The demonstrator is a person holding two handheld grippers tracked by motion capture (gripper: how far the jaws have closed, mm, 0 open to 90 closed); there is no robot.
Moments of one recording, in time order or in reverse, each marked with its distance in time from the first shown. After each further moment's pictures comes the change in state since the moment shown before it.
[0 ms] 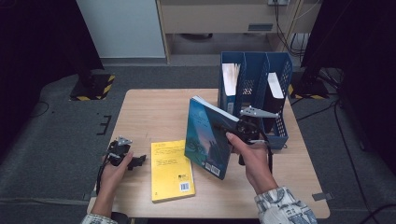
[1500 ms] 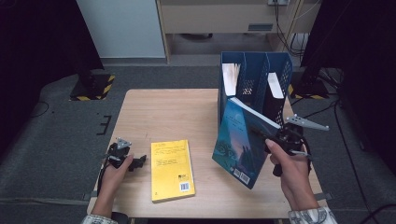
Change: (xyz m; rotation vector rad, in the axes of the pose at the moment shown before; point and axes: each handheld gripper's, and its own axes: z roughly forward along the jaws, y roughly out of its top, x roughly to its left) left arm -0.001 -0.010 0.003 -0.067 0.024 0.003; right arm -0.026 -0.004 -0.098 -0.064 -0.114 0.074
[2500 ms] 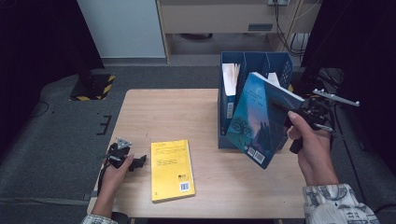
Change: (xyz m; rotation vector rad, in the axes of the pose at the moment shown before) left arm -0.001 0.000 0.000 0.000 0.003 -0.004; right arm -0.029 0.069 -0.022 -0.088 -0.053 0.089
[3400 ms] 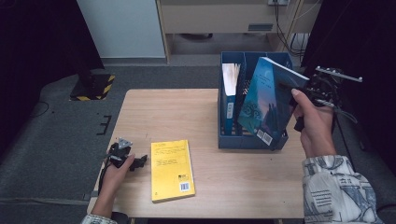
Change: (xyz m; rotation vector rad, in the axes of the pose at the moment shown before) left arm -0.003 0.001 0.002 -0.003 -0.001 -0.001; right arm -0.022 0.047 0.023 -0.001 -0.154 -0.016
